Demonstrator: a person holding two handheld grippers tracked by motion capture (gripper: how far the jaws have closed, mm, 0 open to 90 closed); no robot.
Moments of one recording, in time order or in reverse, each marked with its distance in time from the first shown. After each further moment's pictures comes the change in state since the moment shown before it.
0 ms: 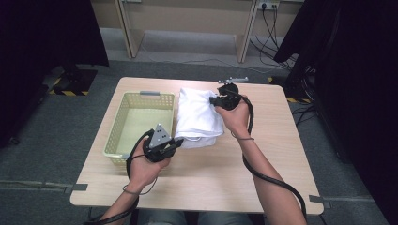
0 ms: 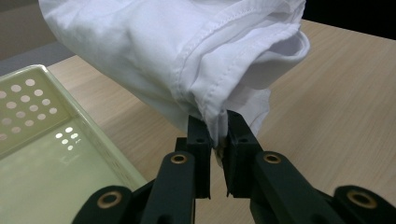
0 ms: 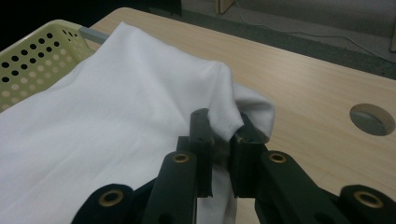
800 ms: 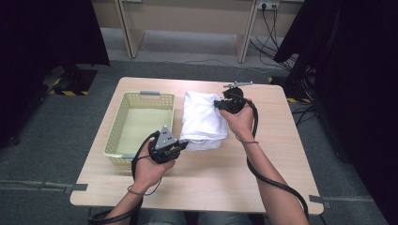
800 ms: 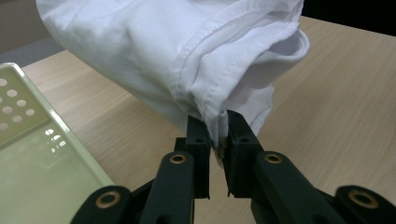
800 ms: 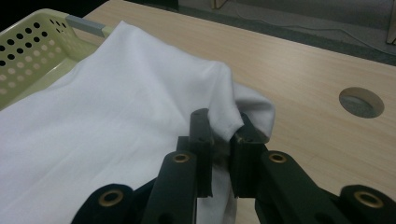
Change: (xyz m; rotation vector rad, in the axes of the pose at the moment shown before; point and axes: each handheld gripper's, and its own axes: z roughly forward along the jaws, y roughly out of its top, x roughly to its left) left arm -0.009 -0.001 0.011 0.013 -0.030 0.007; right arm -0.013 -0.015 -0.003 0.010 -0.008 0.017
